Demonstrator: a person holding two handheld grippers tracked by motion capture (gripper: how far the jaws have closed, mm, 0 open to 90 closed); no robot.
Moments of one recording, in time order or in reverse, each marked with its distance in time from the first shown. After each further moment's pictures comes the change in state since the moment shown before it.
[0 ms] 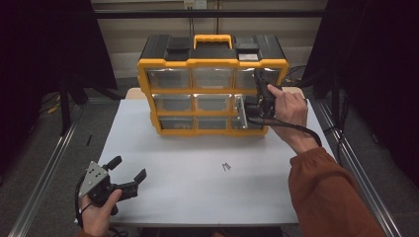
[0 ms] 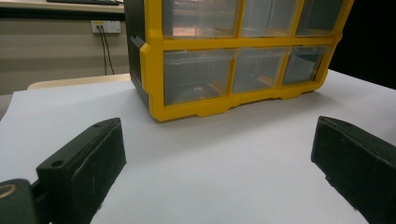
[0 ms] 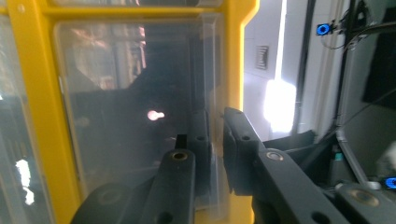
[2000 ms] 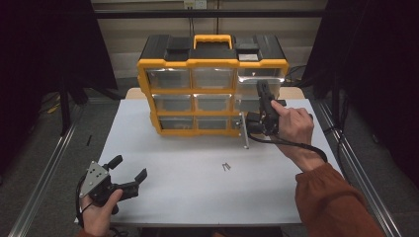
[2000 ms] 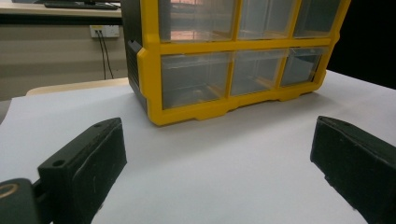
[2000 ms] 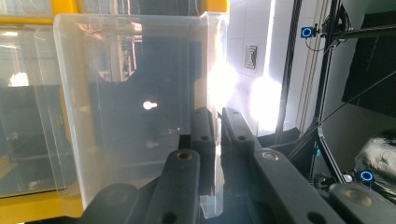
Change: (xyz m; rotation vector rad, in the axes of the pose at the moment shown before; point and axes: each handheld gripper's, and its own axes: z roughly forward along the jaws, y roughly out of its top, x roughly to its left) left arm -0.001 0.001 0.001 -0.012 -0.009 0.017; right arm -0.004 0.004 -0.047 0.003 -0.031 -0.015
